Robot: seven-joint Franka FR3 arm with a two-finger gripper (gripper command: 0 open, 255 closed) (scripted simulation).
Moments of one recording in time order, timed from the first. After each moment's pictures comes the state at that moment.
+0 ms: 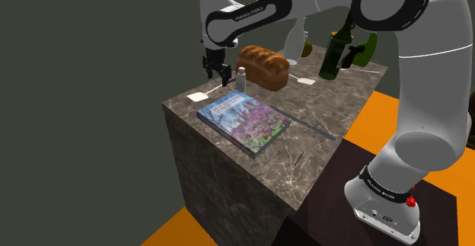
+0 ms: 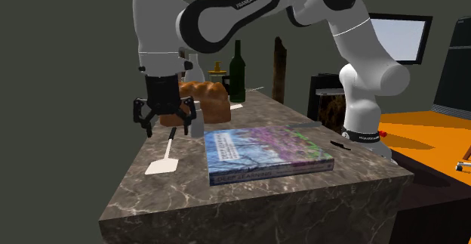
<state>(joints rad) -0.13 0.53 0.33 -1.53 -0.25 2.02 1.84</state>
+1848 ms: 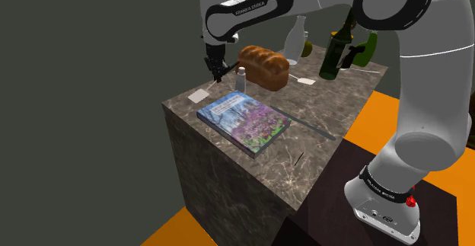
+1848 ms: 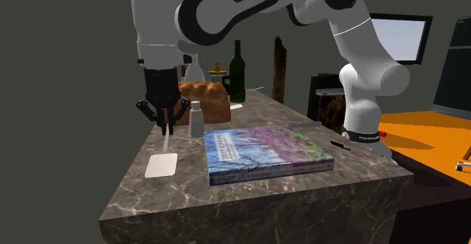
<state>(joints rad) -0.14 0.52 0.33 -1.51 -0.25 1.98 1.83</state>
